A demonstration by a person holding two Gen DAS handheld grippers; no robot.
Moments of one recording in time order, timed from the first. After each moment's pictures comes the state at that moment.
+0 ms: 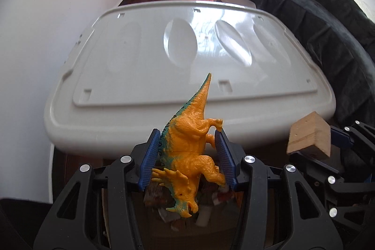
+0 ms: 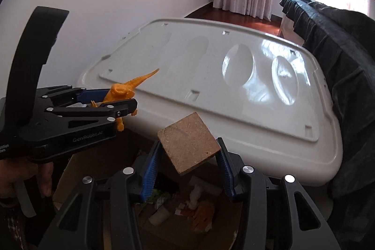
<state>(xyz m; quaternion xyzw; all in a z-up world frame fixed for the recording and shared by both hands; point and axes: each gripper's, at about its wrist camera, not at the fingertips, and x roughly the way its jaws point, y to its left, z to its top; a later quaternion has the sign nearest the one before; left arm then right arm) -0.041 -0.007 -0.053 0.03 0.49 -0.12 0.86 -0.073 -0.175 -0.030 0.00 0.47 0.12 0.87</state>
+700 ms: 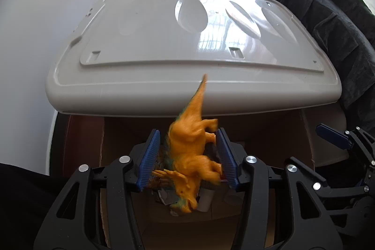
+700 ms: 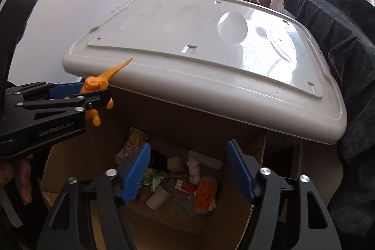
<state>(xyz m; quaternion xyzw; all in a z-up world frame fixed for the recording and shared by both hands) -0.065 0.007 -0.071 0.01 0.51 -0.10 0.86 -0.094 -0.165 -0.065 -0.01 0.50 0.08 0.86</state>
